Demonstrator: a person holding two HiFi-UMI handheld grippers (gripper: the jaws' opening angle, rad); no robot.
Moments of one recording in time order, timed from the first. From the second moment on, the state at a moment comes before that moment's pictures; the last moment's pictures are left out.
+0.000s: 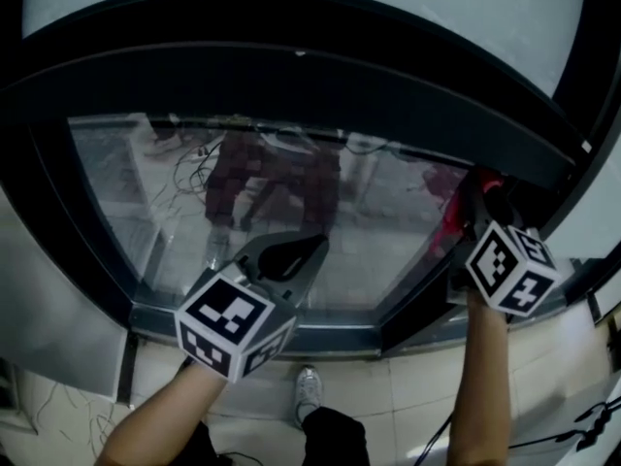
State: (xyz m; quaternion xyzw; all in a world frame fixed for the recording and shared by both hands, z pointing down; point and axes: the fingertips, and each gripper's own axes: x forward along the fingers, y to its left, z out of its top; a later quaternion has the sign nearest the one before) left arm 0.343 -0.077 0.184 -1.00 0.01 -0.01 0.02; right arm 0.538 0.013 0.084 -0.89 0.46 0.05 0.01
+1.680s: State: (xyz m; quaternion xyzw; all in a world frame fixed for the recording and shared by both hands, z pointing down) left arm 0.120 -0.212 0.174 -0.98 0.21 -0.03 0.02; right arm 0.273 -0.192 0.087 -0.74 0.67 0.07 0.02
